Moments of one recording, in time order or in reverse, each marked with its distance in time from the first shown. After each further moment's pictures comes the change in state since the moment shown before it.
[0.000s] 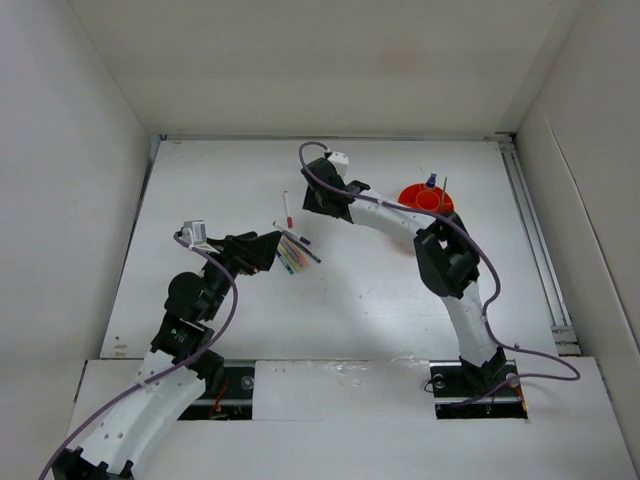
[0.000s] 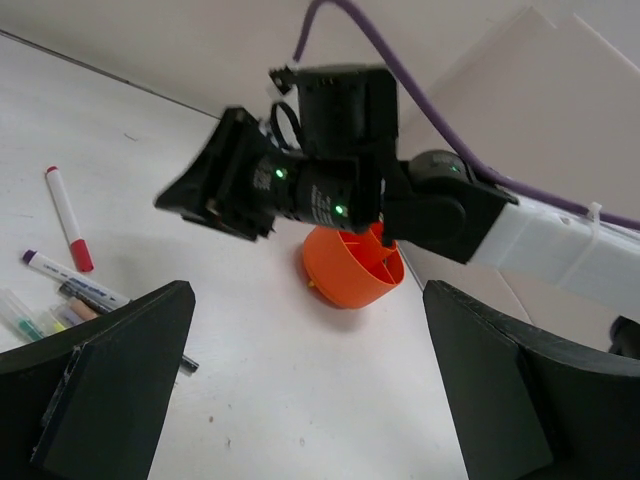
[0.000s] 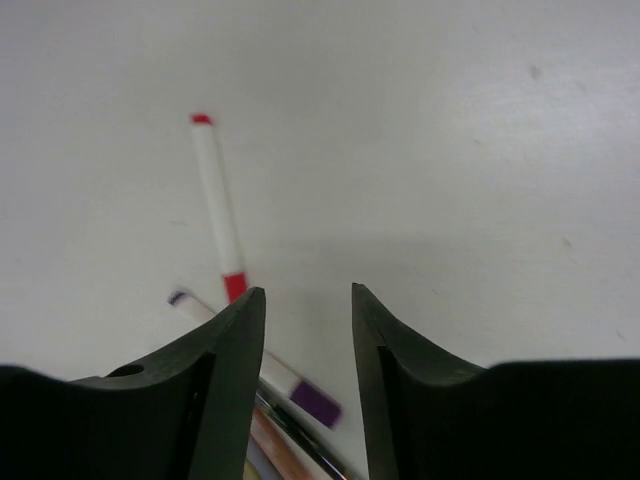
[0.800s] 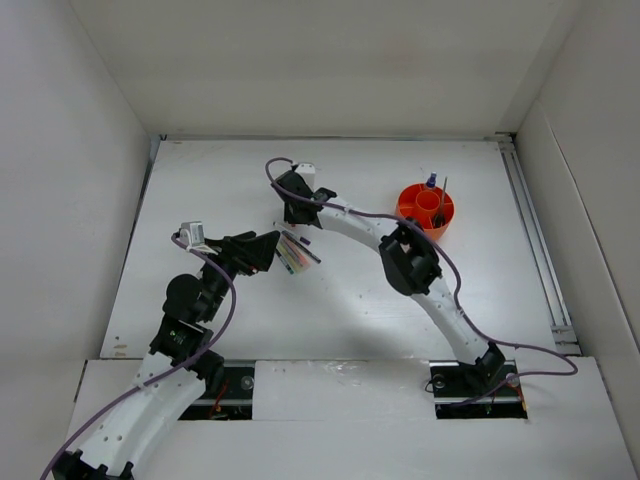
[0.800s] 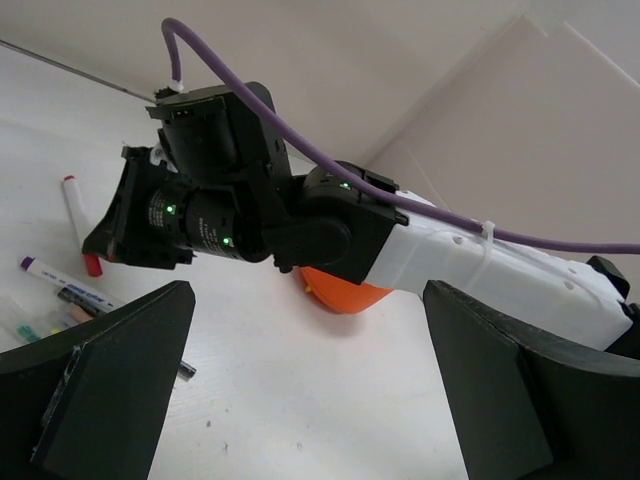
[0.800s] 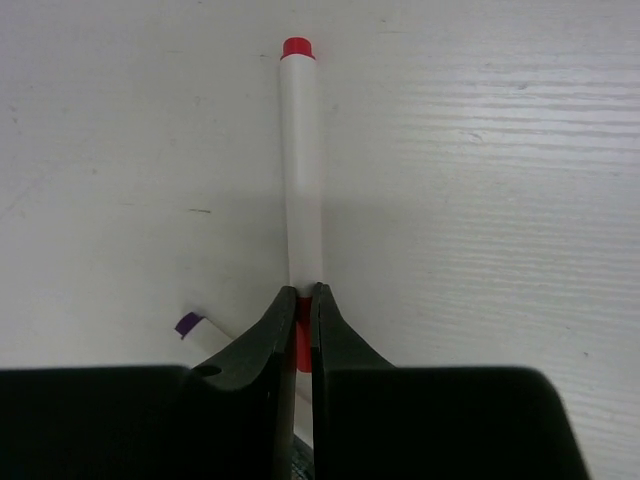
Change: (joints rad) left arm 0.000 -0.019 0.000 -0.002 -0.004 0.000; right arm 0.079 0.356 0.454 -0.154 0.018 -0.098
